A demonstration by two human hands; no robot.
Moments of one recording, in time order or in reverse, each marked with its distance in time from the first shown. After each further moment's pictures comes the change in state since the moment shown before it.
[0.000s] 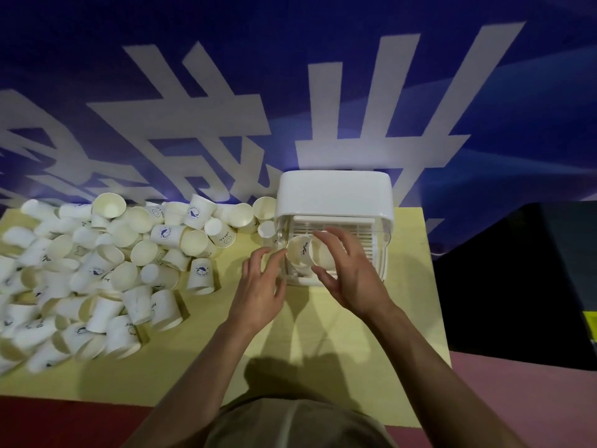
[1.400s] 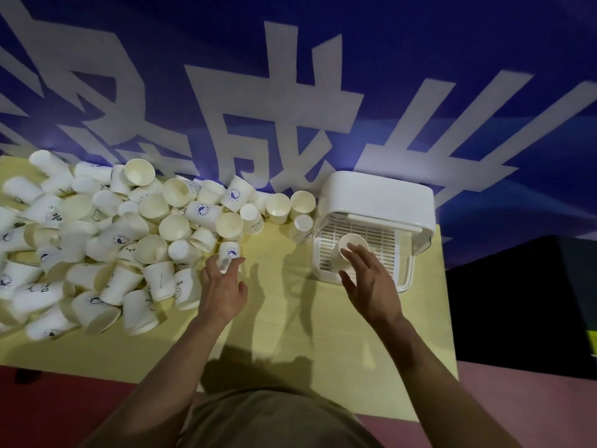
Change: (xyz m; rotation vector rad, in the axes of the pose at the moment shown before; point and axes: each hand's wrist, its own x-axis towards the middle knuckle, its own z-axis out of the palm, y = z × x) left_hand -0.042 -0.161 -0.025 -0.059 -0.040 -0.434; right_hand -0.004 -0.047 0.063 -0.371 -0.045 0.119
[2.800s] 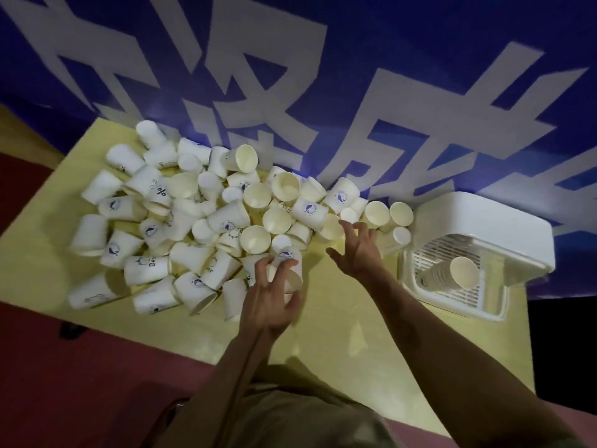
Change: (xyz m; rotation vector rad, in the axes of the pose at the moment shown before) left_hand -0.018 -0.134 -0.092 -0.269 0.095 0.185; right_hand 0.126 -0.215 0.135 -0.201 -0.337 0.064
